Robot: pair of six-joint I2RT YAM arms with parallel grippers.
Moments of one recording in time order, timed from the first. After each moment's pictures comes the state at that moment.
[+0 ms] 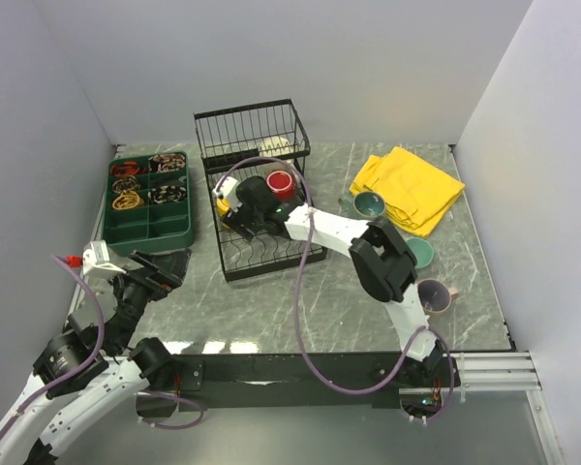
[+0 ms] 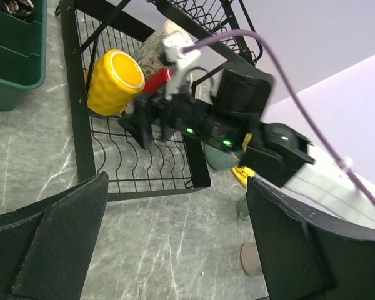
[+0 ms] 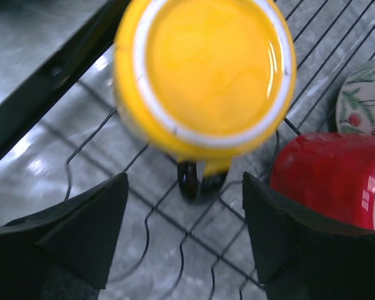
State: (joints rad) left arm -0.80 0.18 0.71 -0.63 -0.59 -0.92; right arm 0.85 2.18 1.71 -0.22 0.12 -0.28
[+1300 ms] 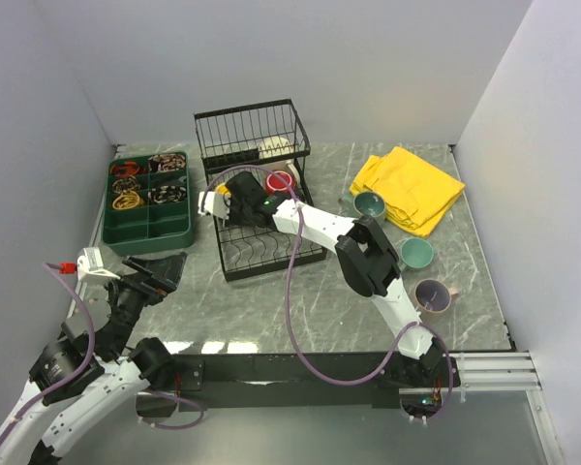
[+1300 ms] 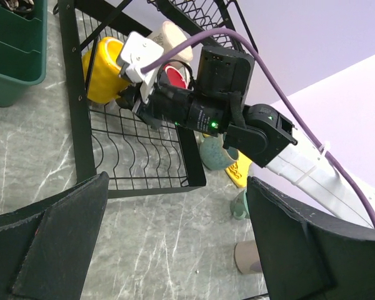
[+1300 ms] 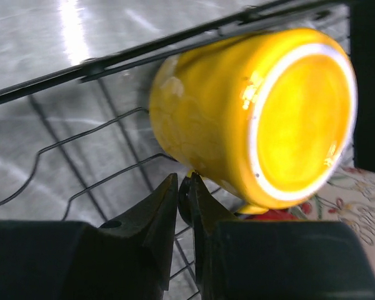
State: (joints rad) left arm -0.80 0.11 0.70 -0.66 -0.59 -0.94; right arm 0.85 2.30 1.93 -0.40 -0.02 -0.78
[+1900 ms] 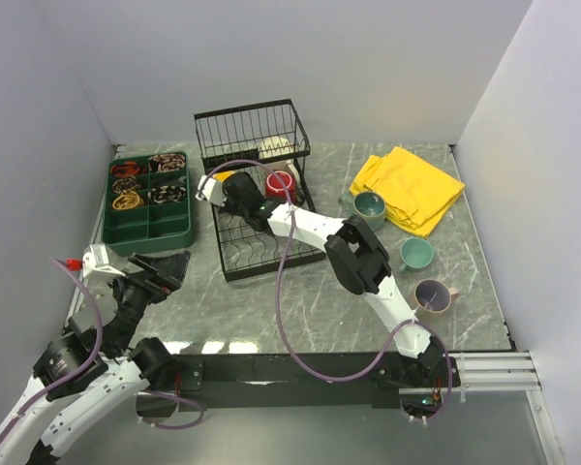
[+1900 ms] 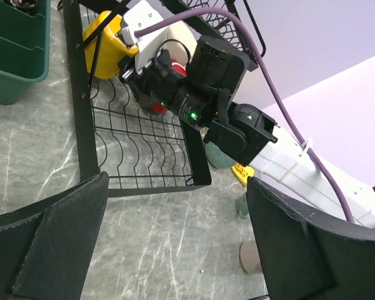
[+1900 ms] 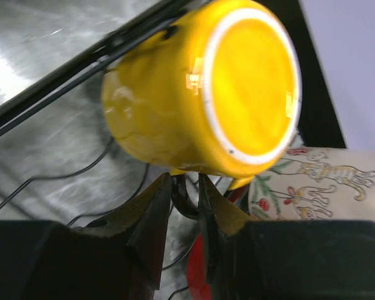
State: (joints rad) left arm -0.80 0.14 0.69 -0.66 -0.59 -0.94; right arm 0.85 2.39 1.95 -0.13 0.22 -0.67
